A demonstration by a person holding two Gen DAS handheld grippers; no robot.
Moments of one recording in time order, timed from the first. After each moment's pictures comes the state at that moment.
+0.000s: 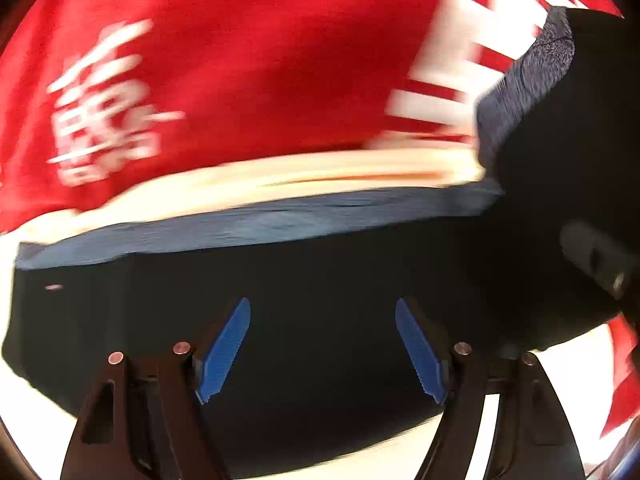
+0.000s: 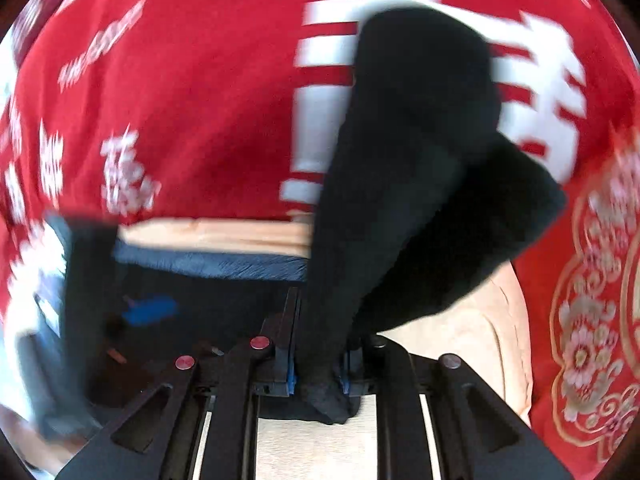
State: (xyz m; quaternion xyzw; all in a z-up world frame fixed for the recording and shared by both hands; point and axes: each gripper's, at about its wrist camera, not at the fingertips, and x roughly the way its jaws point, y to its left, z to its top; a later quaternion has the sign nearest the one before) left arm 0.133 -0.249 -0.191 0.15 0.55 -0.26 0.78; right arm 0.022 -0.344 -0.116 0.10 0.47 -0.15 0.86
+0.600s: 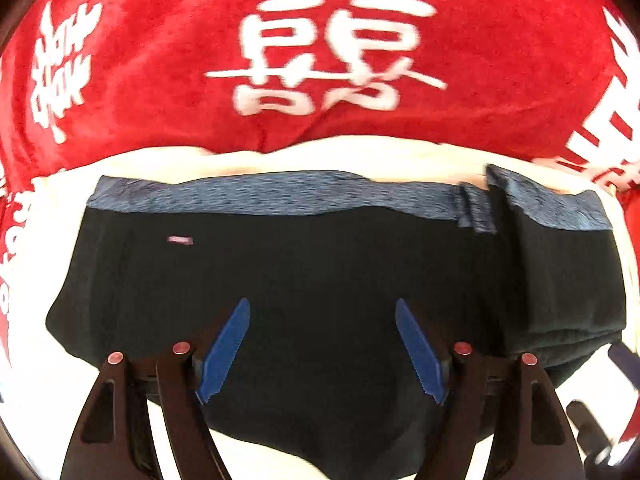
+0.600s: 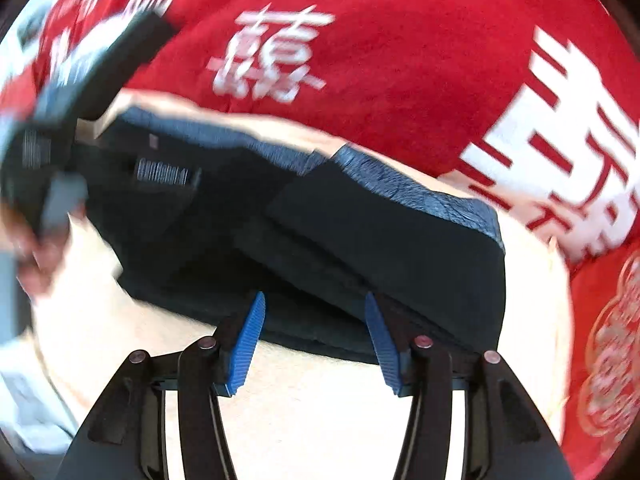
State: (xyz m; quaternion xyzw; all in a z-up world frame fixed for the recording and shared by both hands) left arm 0.186 -0.129 -0.199 0.13 0.58 -0.18 0.79; right arm 0.032 -0.200 -0.148 0.02 0.53 -0.06 0.85
